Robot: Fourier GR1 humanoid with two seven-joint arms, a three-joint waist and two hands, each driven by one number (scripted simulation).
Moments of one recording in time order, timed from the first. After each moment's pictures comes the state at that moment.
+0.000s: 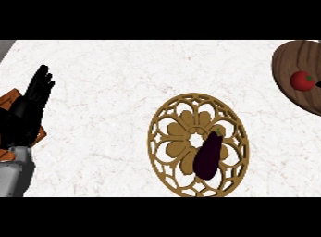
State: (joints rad) left arm -0.20 0.31 0.03 -1.54 0.04 0.12 0.13; right arm -0.94 -0.72 -0.22 -0.22 0.68 -0.13 -0.05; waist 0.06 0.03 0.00
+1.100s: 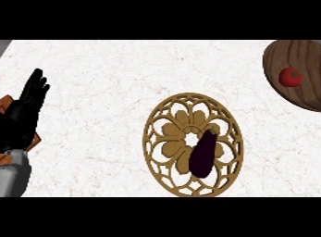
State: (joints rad) left arm -0.18 0.31 0.06 -1.53 0.04 0.11 0.12; right arm -0.74 -0.96 -0.73 -0.15 0.16 0.25 -0.39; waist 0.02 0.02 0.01
